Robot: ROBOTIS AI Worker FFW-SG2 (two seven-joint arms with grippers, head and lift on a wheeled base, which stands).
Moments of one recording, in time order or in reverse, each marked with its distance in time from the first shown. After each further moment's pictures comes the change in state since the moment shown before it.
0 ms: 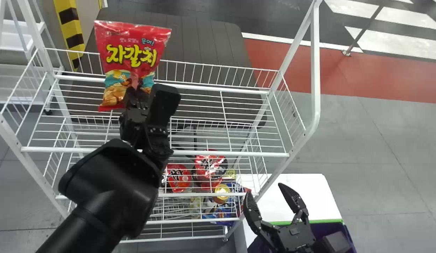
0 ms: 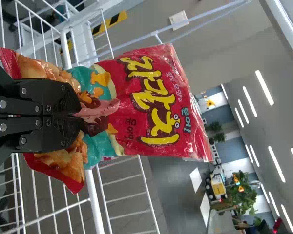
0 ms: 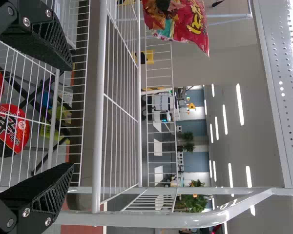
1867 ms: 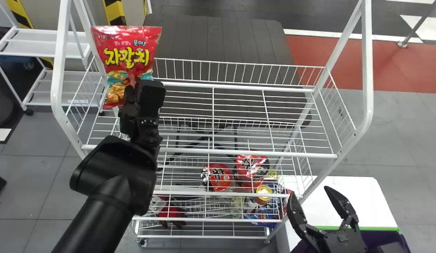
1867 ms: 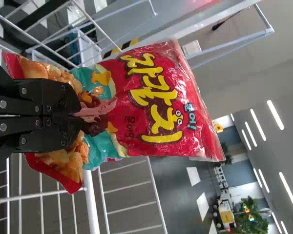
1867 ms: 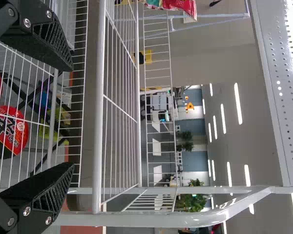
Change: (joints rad) left arm -0.011 0.004 0.264 0.177 -0.118 -0.178 -0.171; right arm -0.004 0.005 0.004 0.014 -0.007 -0.013 0.002
